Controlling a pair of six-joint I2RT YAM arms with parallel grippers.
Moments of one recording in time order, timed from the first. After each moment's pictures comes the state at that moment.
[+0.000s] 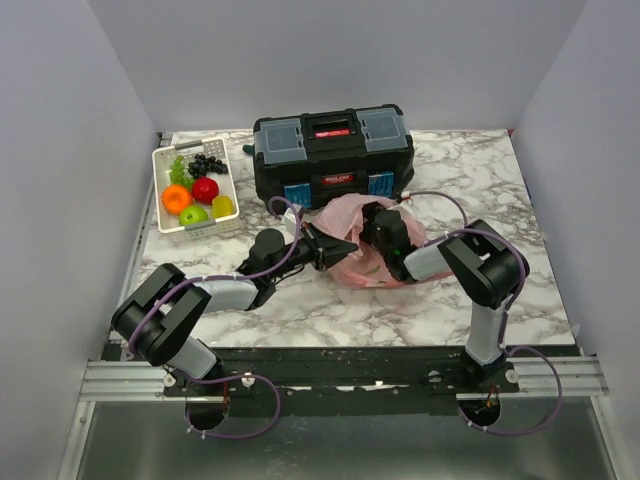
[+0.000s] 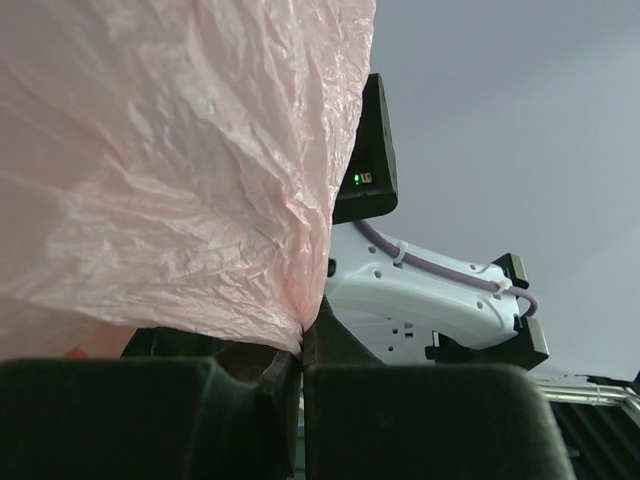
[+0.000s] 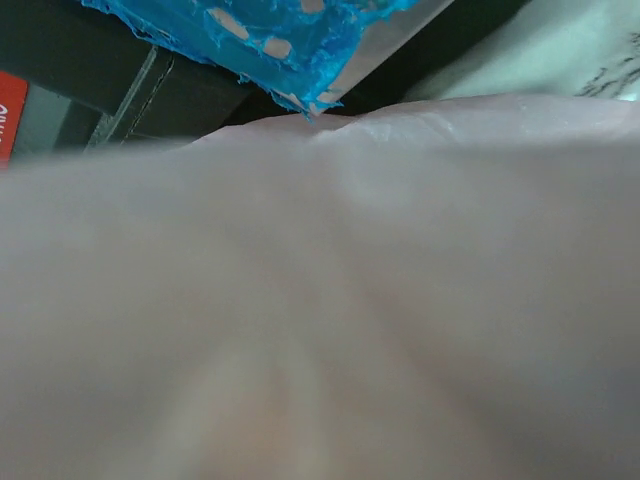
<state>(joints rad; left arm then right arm) -0.68 1.50 0.50 0.99 0.42 -1.66 0.59 1.91 0.74 0.83 0.28 0.96</state>
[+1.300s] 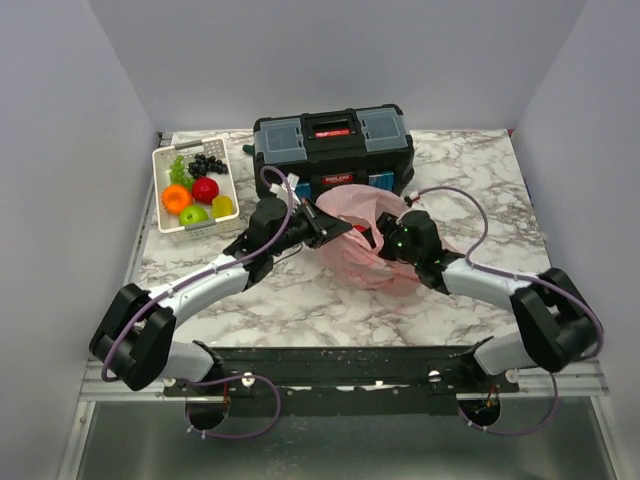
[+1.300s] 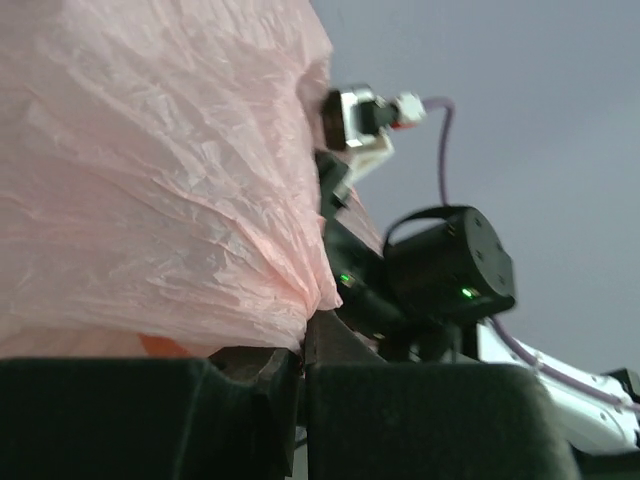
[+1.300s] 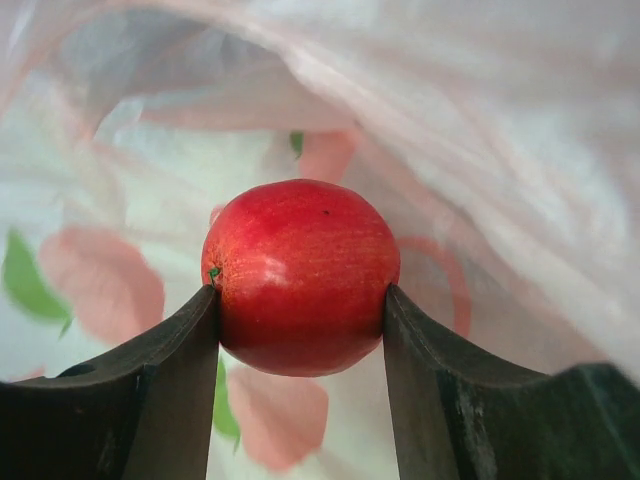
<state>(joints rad) -0.64 1.34 0.74 0.43 0.32 -1.24 0.54 1.51 0.63 0.41 -0.04 0.82</state>
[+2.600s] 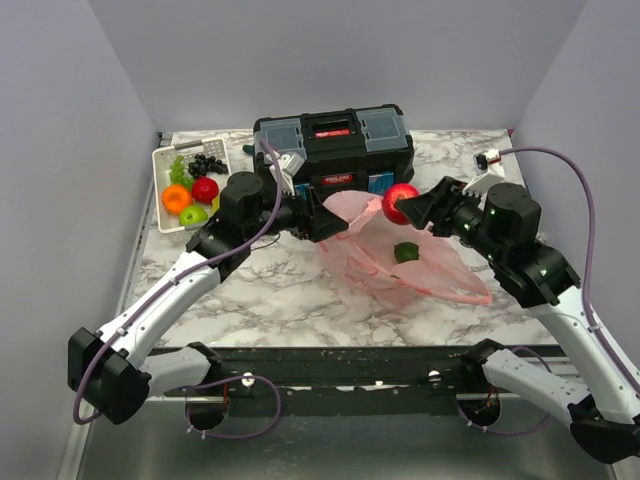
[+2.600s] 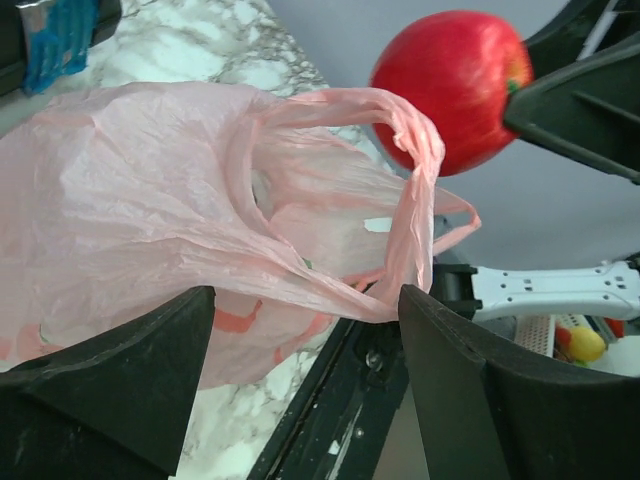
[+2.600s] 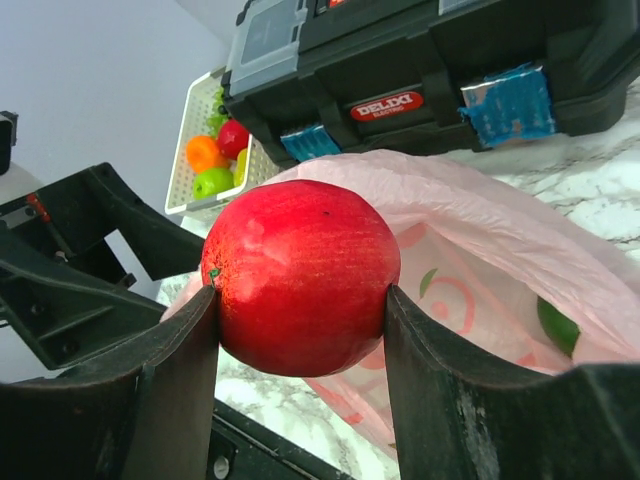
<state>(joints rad) -0.58 1.13 0.97 0.00 0.57 -0.63 0.54 0.88 1.12 -0.49 0.00 0.63</state>
